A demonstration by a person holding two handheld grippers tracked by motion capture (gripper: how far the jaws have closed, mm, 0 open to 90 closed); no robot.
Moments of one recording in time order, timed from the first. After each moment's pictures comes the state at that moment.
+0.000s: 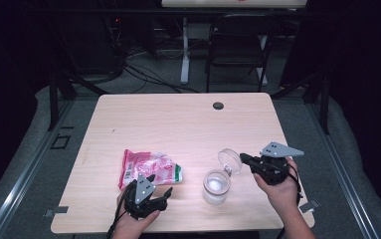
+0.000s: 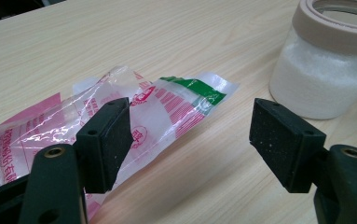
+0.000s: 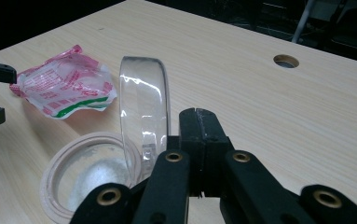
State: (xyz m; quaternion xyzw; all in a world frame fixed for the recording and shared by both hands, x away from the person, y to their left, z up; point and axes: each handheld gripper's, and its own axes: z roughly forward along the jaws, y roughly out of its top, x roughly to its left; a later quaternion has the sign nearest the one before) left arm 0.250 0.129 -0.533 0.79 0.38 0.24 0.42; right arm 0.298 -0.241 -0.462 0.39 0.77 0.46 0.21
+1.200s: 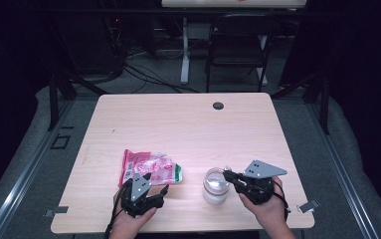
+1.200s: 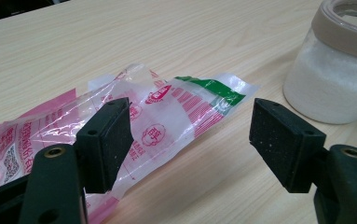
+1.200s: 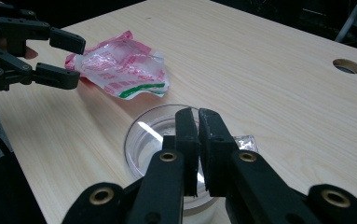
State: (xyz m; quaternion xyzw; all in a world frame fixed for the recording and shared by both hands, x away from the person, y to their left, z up) left arm 0.254 0.137 -0.533 0.78 0.39 0.24 0.42; right arm 0.262 -0.202 -0.477 0.33 0.80 0.47 0.19
